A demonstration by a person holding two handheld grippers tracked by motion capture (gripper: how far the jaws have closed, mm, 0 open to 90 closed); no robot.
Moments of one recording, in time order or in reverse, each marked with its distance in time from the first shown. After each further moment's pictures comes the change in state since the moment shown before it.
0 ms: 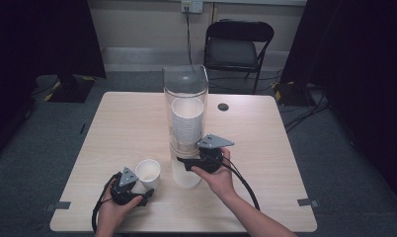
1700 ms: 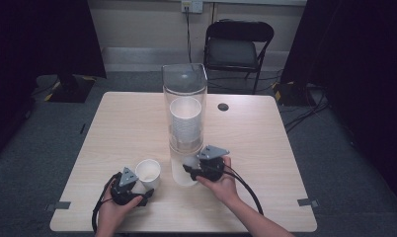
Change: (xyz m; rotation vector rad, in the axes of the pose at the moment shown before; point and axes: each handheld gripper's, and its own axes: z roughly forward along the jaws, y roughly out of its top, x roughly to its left) left arm 0.000 0.000 -0.001 0.009 0.001 0.004; right arm -0.010 -0.054 0.006 0.190 -0.042 -0.097
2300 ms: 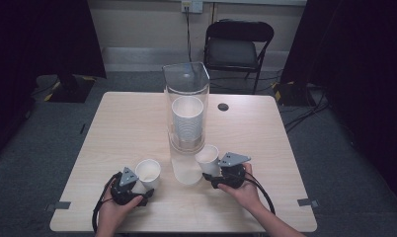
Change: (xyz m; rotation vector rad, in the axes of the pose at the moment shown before) left arm 0.000 0.000 0.001 -0.006 0.004 -0.005; right arm -0.029 -0.030 -0.042 0.043 0.009 -0.041
